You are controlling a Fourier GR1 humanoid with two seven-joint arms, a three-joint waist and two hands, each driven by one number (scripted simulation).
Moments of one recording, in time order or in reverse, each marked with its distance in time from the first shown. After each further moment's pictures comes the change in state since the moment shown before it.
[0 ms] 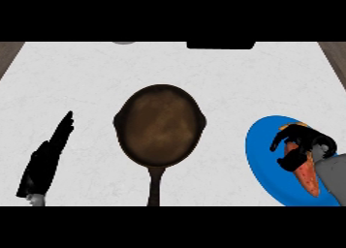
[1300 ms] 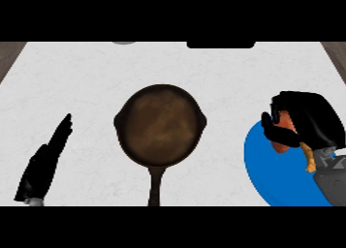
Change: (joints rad) left arm 0.027 -0.027 0.027 -0.020 -0.034 -0.027 -0.007; right arm -0.009 -0.016 0.023 -0.359 0.530 -0.523 -0.379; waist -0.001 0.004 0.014
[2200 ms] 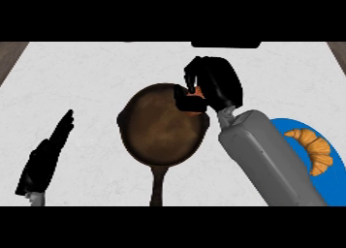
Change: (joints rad) left arm -0.036 -0.013 0.024 0.014 -0.010 -0.040 0.007; right arm -0.416 0.461 0.031 0.342 0.060 -0.099 -0.022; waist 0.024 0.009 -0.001
